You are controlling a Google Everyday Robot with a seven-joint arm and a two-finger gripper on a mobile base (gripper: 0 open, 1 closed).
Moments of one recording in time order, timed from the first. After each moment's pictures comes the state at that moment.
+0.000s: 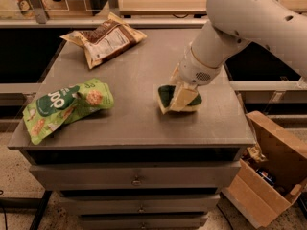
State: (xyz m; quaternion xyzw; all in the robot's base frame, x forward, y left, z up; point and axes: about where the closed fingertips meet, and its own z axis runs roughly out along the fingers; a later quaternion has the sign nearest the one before) arm 0.549 -0.067 0.844 -0.70 0.68 0.08 0.20
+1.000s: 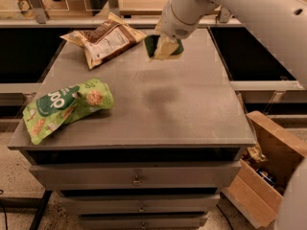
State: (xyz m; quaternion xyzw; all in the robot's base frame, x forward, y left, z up) arm 0.692 -0.036 0.914 -0.71 0.64 -0.04 0.31
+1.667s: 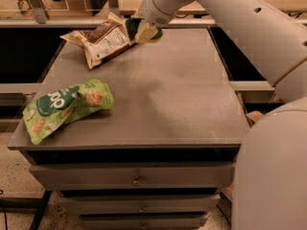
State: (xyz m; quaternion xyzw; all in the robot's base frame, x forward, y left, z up) arm 0.756 0.024 0.937 -0.71 0.59 -0.06 0.38
